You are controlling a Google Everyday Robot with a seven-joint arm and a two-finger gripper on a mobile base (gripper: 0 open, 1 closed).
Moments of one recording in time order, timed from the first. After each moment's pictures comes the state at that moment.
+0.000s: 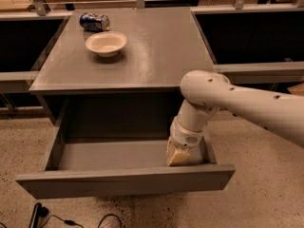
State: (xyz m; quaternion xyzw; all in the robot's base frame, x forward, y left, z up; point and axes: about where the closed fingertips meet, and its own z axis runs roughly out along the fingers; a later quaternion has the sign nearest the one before) arm 0.458 -0.067 0.655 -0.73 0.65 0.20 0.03
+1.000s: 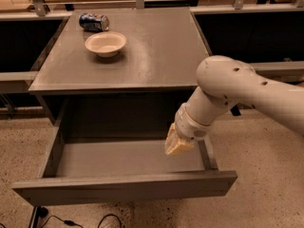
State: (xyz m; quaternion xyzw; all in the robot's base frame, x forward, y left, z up) arm 0.457 -0.060 0.721 -0.74 0.64 0.16 0.13
